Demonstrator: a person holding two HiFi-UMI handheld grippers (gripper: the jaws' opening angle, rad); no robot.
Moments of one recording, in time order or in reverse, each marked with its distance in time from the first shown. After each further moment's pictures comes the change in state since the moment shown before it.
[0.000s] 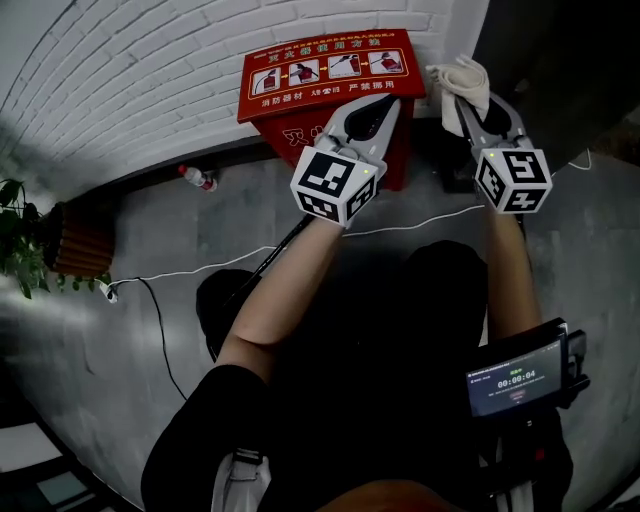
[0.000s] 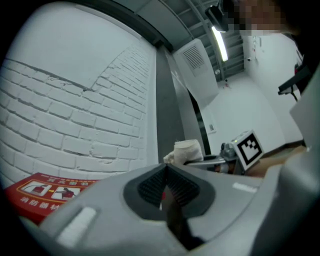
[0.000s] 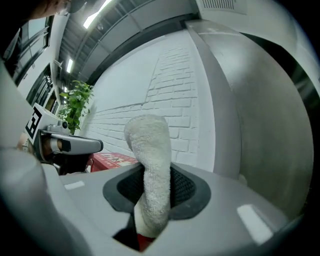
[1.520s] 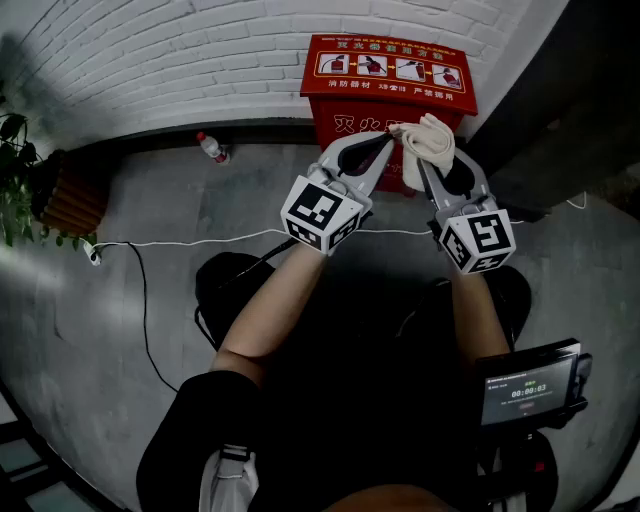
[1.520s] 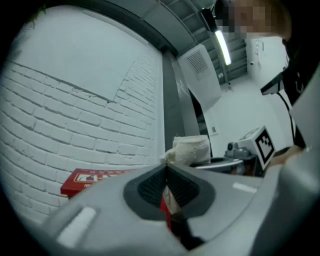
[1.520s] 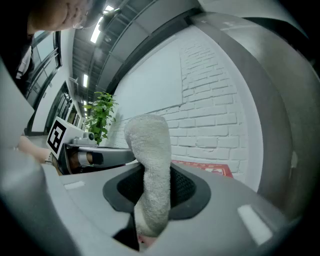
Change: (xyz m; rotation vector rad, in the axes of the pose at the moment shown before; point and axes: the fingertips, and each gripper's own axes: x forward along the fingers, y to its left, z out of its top) left arm -0.142 0.030 0.002 -0.025 -0.014 0.036; right arm -0.018 0.207 0.011 0.051 -0.039 0.249
